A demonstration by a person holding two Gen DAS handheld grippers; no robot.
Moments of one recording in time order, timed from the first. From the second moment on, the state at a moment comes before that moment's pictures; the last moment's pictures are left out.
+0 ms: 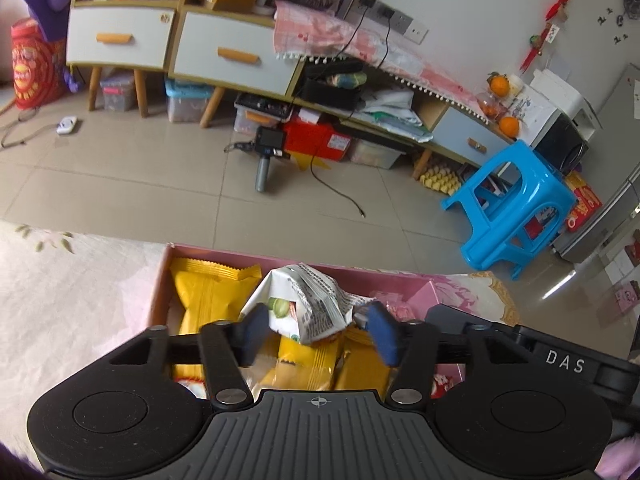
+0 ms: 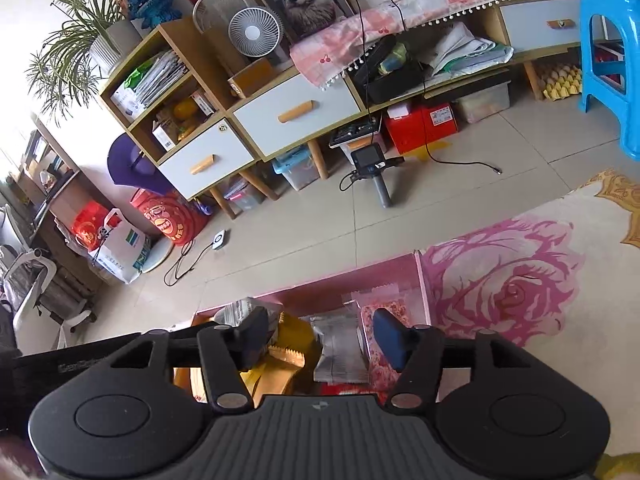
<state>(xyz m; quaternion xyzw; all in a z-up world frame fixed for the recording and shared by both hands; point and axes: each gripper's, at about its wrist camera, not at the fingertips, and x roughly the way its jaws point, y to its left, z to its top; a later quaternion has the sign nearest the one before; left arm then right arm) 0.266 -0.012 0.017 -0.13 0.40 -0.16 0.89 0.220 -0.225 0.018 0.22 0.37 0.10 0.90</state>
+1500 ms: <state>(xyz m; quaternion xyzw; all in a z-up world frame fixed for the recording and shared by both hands) 0.009 0.018 0.032 -0.01 0.41 0.00 0.91 0.014 -0.172 0.041 0.02 0.38 0.02 0.93</state>
